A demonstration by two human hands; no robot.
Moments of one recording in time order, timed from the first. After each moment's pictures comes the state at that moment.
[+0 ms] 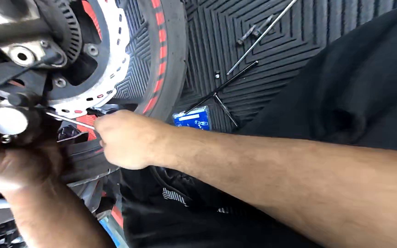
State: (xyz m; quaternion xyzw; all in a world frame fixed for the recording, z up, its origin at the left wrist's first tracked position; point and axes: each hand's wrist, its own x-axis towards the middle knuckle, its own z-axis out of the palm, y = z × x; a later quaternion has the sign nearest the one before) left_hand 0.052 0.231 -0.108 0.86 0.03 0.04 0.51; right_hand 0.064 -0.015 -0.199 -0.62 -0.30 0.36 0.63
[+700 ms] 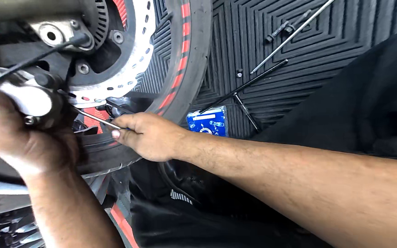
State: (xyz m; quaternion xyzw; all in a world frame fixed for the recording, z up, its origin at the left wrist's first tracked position) left_hand 0.062 0.211 -0.111 0.85 0.05 0.08 0.52; right_hand 0.039 0.029 -0.244 -0.53 -0.26 0.28 0.76
